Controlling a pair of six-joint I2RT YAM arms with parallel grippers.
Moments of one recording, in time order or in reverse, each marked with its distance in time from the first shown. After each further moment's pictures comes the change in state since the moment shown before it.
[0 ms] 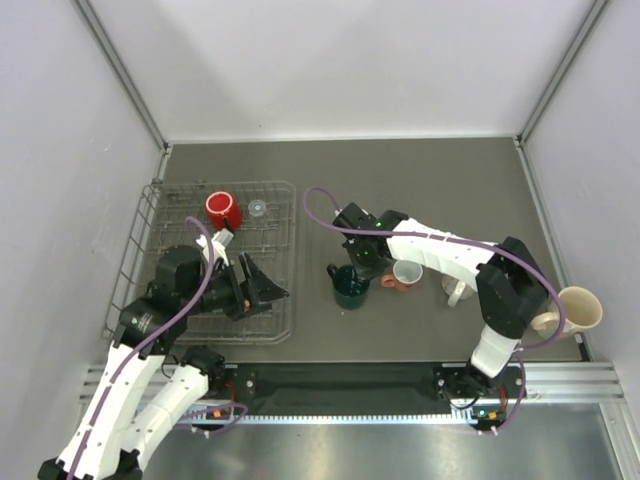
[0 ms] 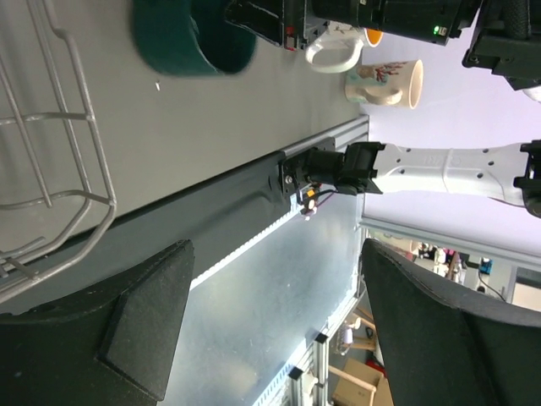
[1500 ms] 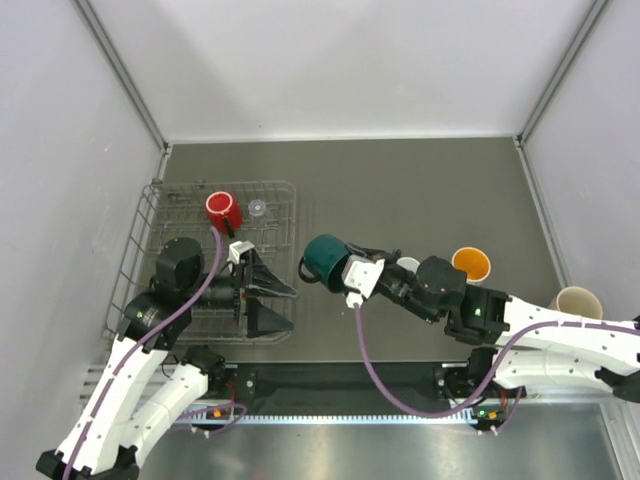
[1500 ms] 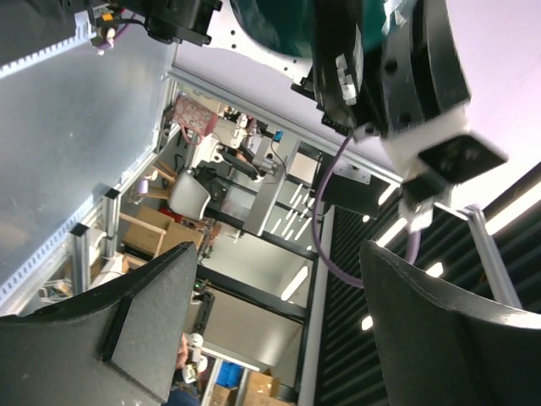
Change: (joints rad) left arm -0.025 0.035 -0.008 0.201 0.480 -0.649; right arm 0.403 -0.813 -0.454 0.840 0.177 -1.102
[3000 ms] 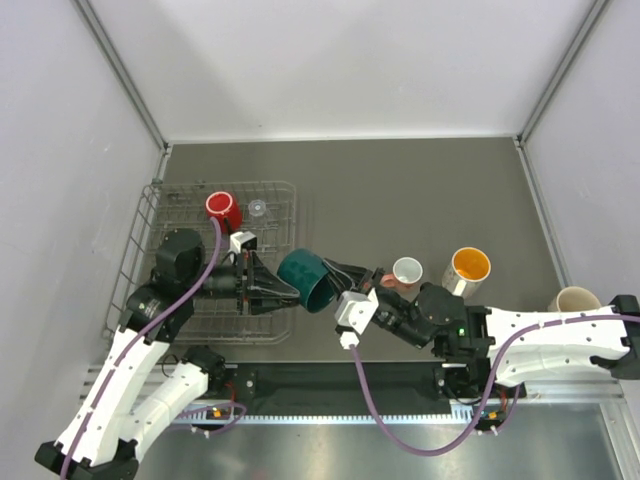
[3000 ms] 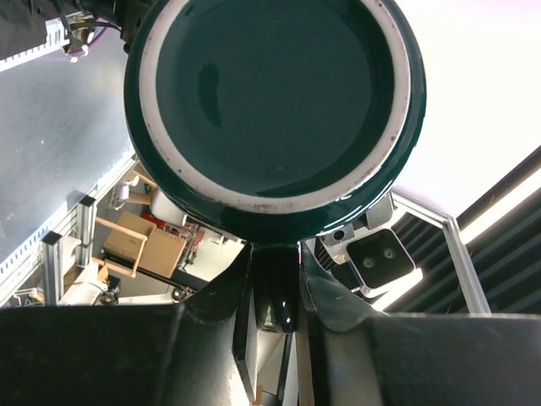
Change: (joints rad) left arm -0.005 0.055 0.040 0.083 -0.027 -0.112; right arm 0.250 0.063 -0.057 0.378 0.100 -0.160
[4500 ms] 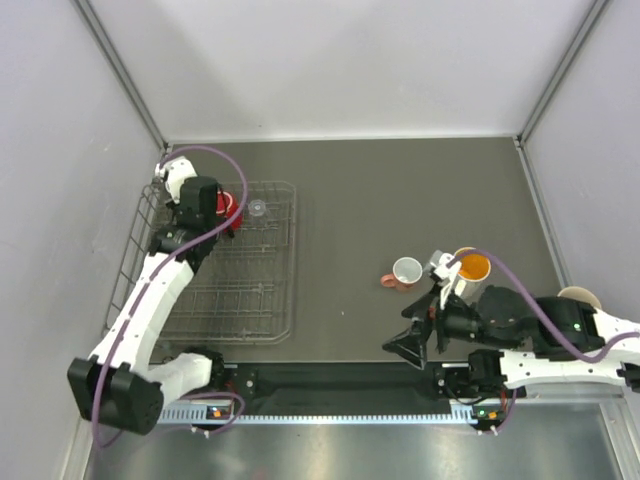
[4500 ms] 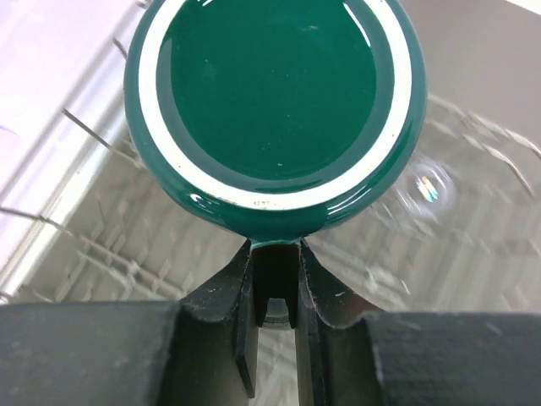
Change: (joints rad) left arm 0.140 0.393 0.163 0.008 -1.650 1.199; right arm 0.000 -0.406 0.146 -1.149 -0.142 1.418
